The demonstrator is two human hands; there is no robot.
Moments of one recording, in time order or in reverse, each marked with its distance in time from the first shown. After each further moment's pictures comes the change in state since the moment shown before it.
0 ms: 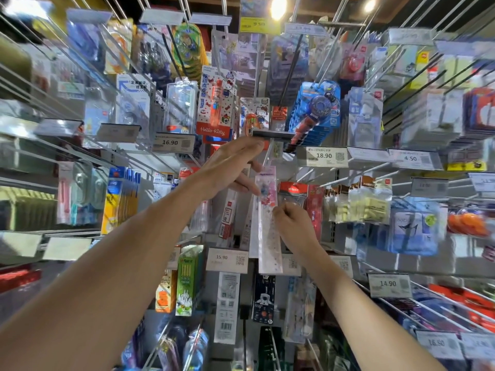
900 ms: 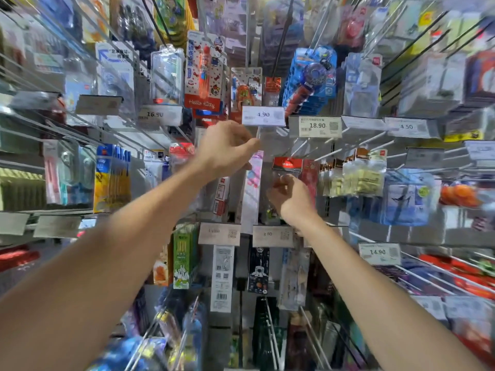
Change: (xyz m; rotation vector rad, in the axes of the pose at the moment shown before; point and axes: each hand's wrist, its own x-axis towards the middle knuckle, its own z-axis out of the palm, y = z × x) left_hand -0.012 0.001 0.023 0.504 0.243 0.118; right_hand 0.013 0.013 -0.008 -0.020 0.010 -0.020
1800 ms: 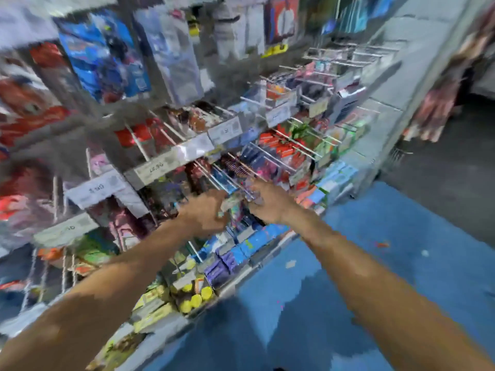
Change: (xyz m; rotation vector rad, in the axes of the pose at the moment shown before) left_hand 0.027 0.135 0.128 0.206 -1.336 0.081; right_hand -0.061 -0.113 -0.254 -0.579 -0.365 0.757
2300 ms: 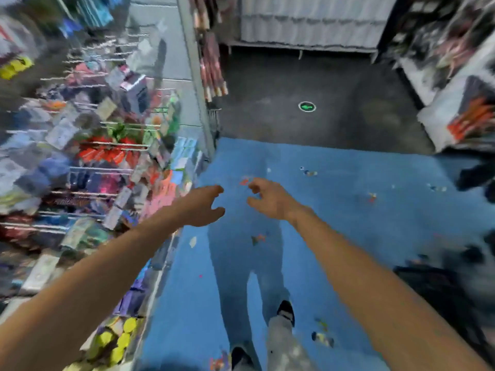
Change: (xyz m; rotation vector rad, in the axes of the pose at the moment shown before) left_hand -0.047 0.308 0.032 0.072 -0.281 0.745; right_hand -0.364 0.068 -0.076 0.160 0.439 0.762
